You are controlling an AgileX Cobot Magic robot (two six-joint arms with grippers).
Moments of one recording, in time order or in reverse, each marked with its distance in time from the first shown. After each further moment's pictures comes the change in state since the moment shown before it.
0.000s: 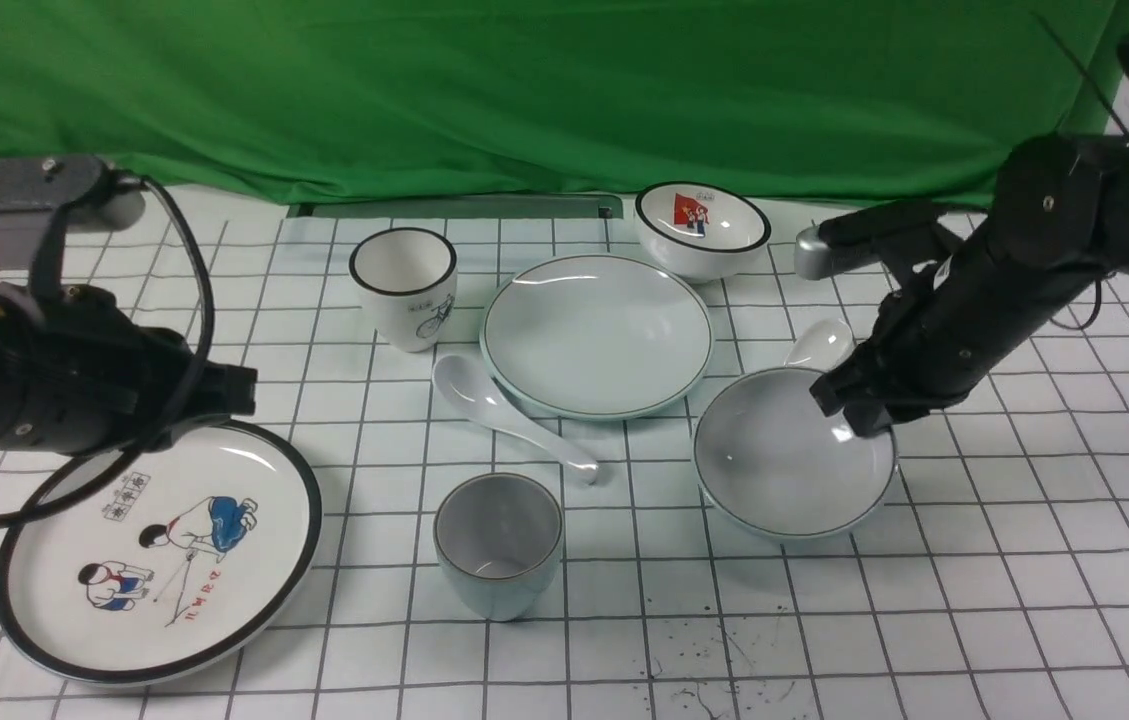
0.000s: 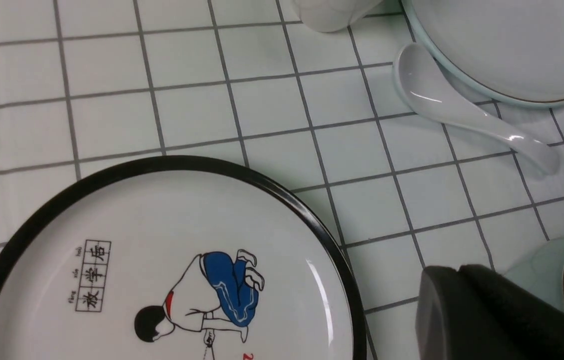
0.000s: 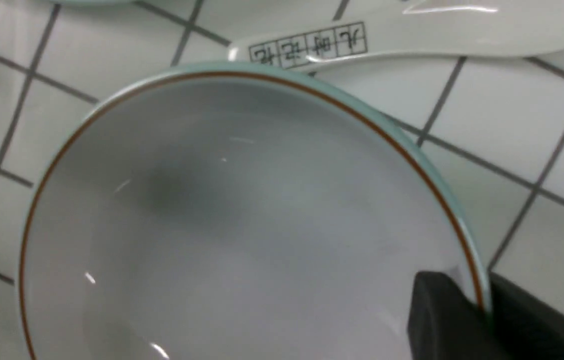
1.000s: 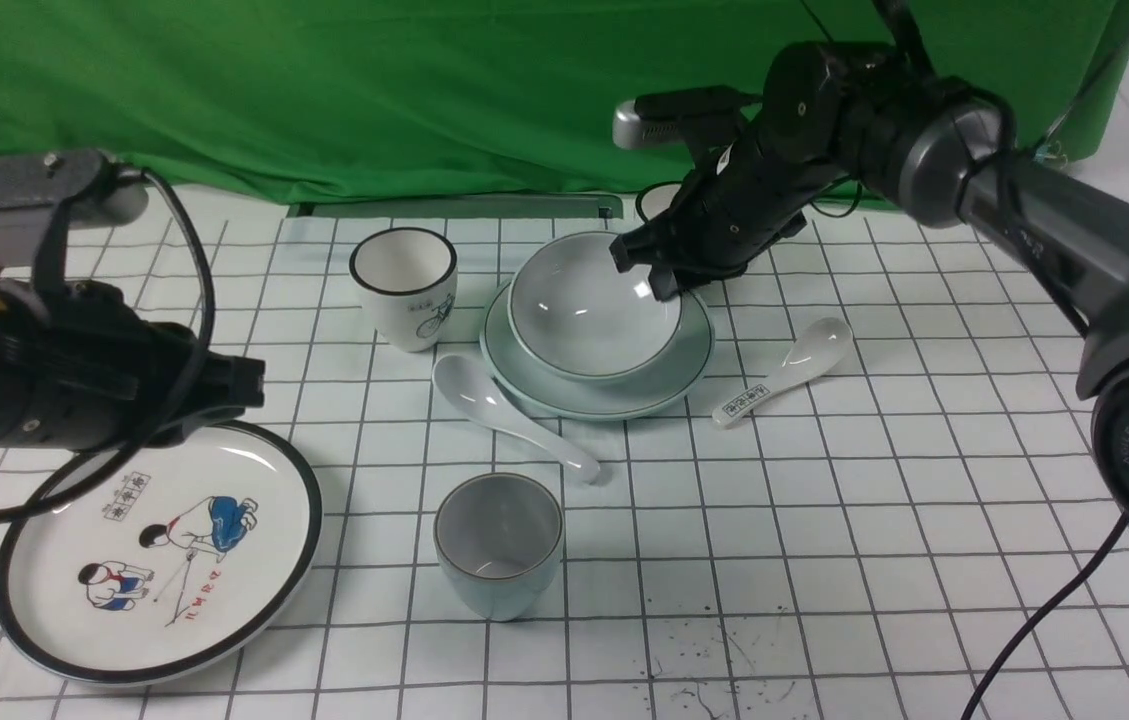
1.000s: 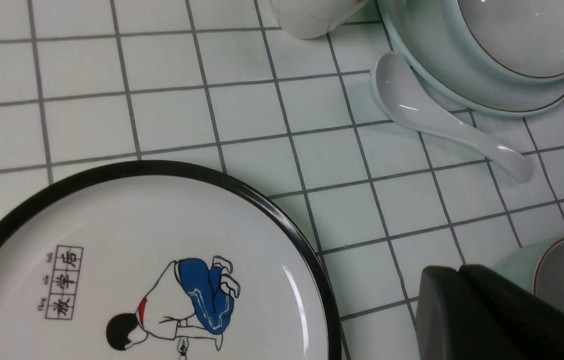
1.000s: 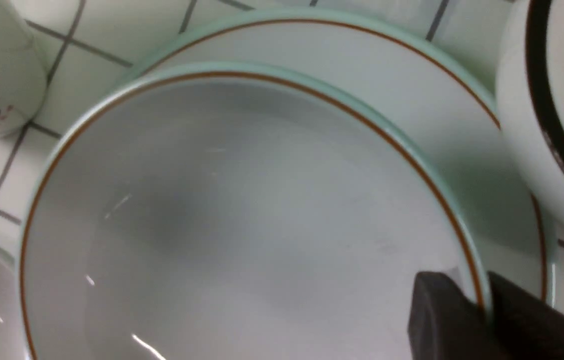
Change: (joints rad) right arm 0.128 0.491 -0.770 0.066 0.085 0.183; left arm 0.000 0.001 0.000 -0.067 -0.001 0.035
